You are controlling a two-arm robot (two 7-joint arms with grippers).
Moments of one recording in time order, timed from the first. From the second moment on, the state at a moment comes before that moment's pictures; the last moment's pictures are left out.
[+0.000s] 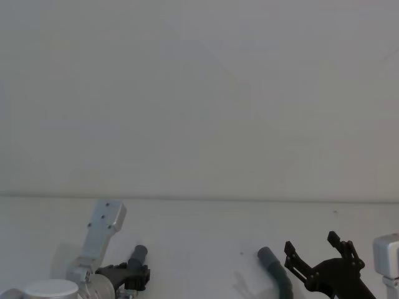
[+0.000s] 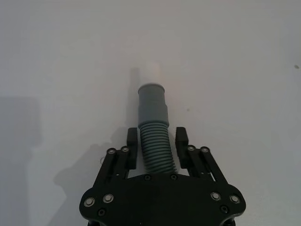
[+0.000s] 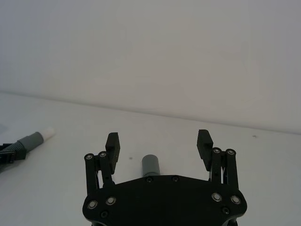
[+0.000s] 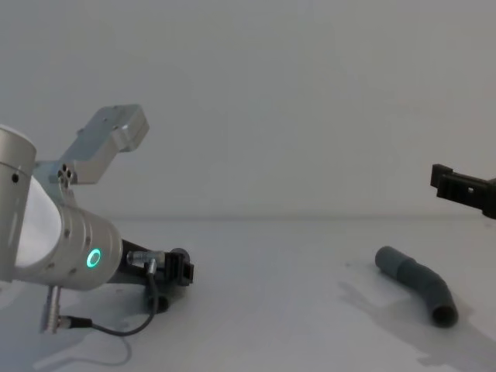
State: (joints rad) left arm -0.31 0.07 0.25 -1.54 -0.25 0.77 0.02; right arm -0.01 0.34 -0.23 -1.77 0.29 0.03 0.07
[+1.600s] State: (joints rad) left arm -0.31 0.07 0.25 -1.54 -0.25 0.77 0.02; right arm 0.17 0.40 -0.24 -1.74 0.29 0.42 0.14
